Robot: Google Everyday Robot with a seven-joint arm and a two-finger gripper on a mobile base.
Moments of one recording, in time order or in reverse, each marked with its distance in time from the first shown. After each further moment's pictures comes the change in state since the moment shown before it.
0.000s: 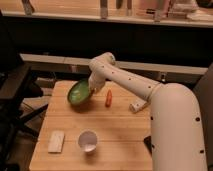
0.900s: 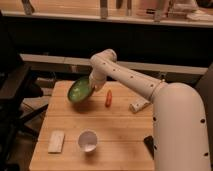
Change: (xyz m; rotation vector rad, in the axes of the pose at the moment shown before) arm 0.004 -0.003 -0.021 0.008 0.013 -0.026
